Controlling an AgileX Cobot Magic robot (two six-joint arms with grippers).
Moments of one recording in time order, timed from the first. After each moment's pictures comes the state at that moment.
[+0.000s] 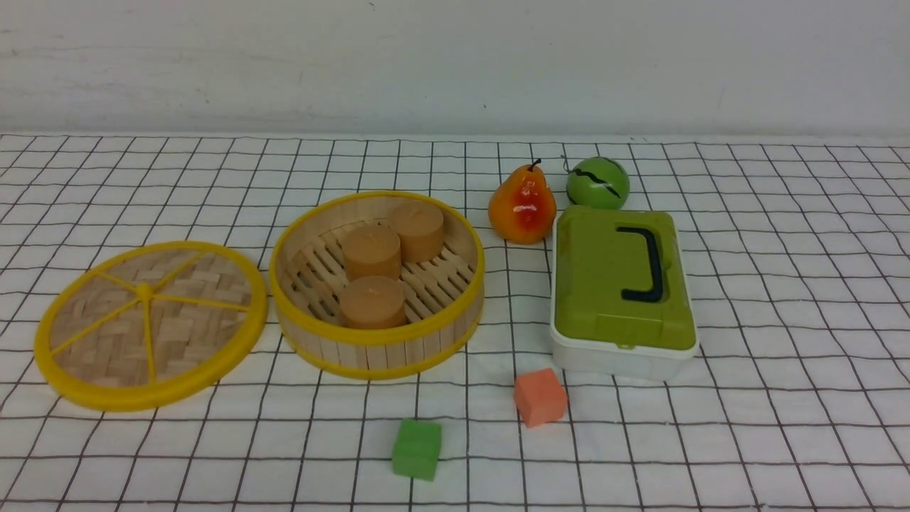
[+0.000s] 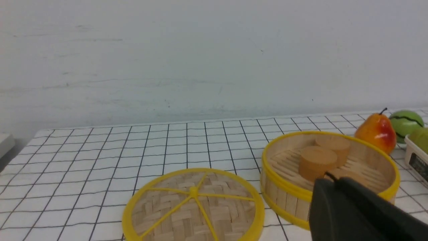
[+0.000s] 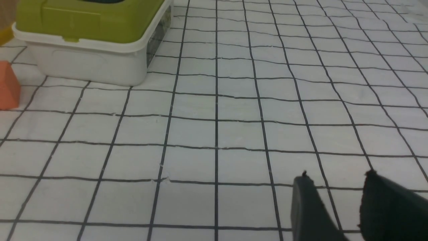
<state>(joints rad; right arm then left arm) -0.02 -0.01 0.02 -0.04 0.39 0.04 -0.11 0.00 -0.29 0.04 0.35 -0.02</state>
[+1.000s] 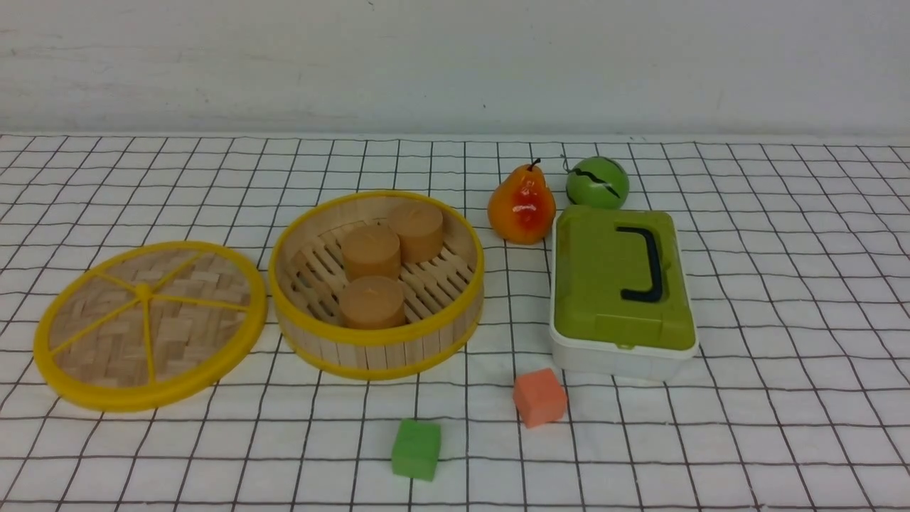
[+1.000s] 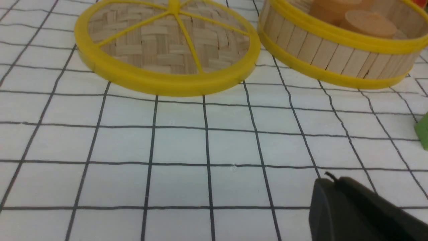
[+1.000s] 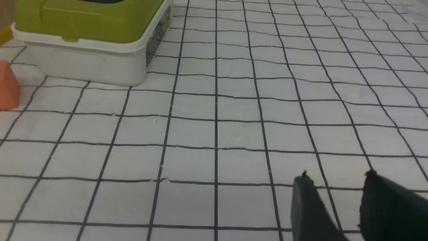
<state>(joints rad) -0.02 -0.01 0.02 -0.04 0.39 0.04 -0.11 -0.01 0.03 -0.05 0.38 -0.11</state>
